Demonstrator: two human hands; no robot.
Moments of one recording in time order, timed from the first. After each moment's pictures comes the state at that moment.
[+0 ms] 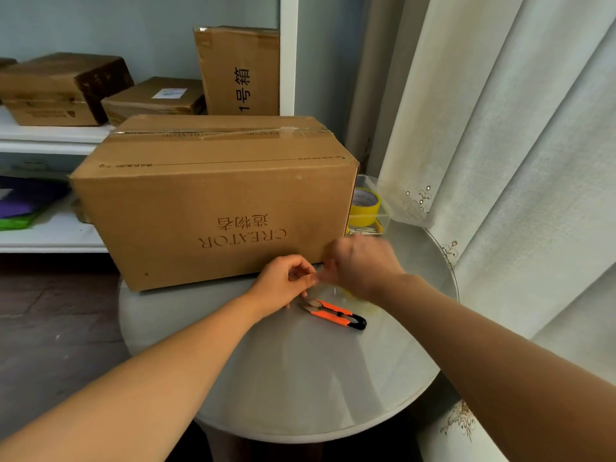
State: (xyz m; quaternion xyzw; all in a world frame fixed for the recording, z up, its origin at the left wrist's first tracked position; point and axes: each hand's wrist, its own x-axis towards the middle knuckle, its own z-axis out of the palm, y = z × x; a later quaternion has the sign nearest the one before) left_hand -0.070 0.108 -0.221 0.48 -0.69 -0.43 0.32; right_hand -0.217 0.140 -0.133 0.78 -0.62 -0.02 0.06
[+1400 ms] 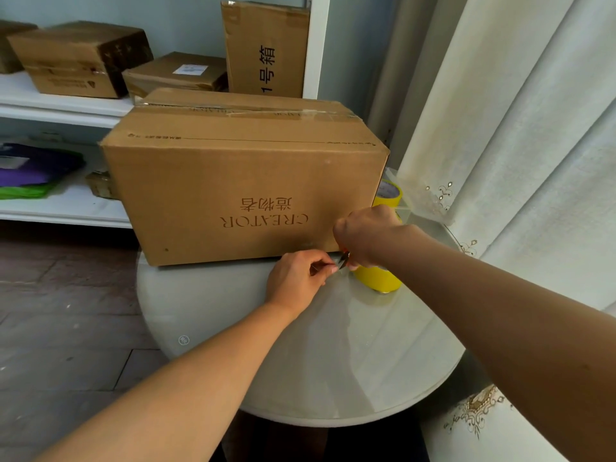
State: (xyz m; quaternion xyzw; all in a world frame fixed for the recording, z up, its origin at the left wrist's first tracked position) left_hand -0.075 0.122 -0.237 0.52 -0.72 -0.24 0.39; right_hand -0.182 0.119 -0.099 0.78 -0.55 -0.27 0.12
